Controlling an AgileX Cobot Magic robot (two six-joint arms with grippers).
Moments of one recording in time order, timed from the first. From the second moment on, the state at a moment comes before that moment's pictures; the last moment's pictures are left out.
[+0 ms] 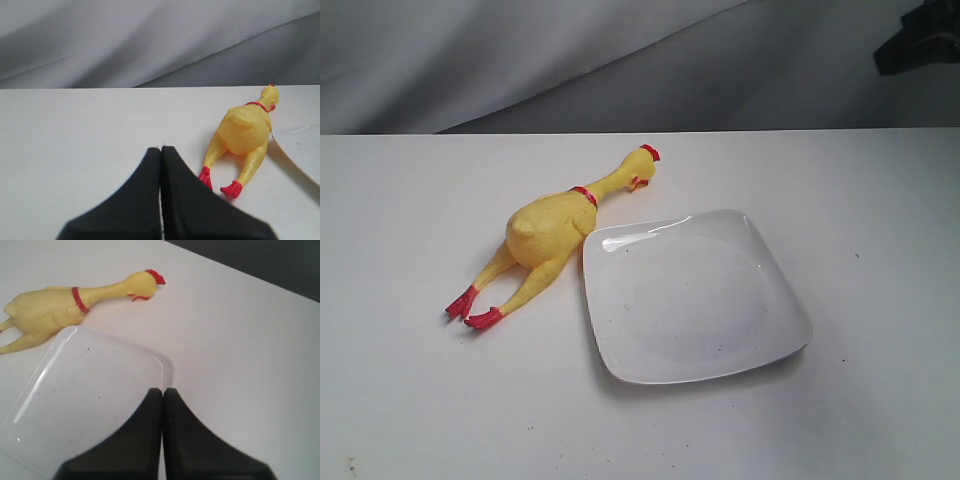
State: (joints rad) left arm 0.04 0.00 -0.01 0.02 0.26 -0.05; right arm -0.08 1.62 -1.50 0.61 1.05 -0.80
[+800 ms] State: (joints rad) left arm 0.04 0.00 -0.01 0.02 0.26 -0.05; right arm 0.41 1.98 -1.50 0.12 0.36 -1.04
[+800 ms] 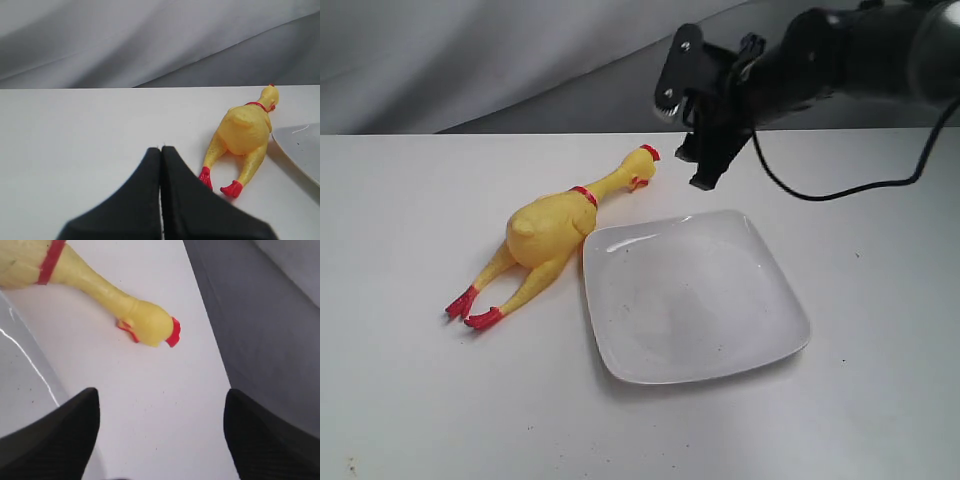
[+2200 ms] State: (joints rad) left arm 0.04 0.00 -0.01 0.02 0.26 -0.05; right arm 0.59 2.48 -1.89 -0.26 0.19 -1.02
